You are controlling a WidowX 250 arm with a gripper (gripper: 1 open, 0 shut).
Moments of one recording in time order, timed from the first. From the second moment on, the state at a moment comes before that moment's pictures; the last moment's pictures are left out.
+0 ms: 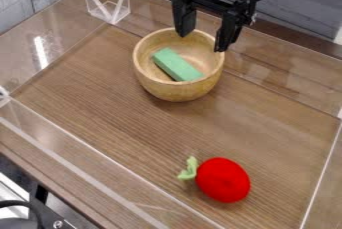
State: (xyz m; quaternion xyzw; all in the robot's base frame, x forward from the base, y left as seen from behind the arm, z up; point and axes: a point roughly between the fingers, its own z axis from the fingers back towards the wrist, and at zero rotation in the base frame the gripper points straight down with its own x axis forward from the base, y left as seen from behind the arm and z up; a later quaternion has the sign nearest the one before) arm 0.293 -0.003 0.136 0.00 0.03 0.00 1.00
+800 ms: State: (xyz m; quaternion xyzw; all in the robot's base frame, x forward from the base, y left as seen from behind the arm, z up) arm 0.289 0.031 0.090 -0.03 0.04 0.27 0.96
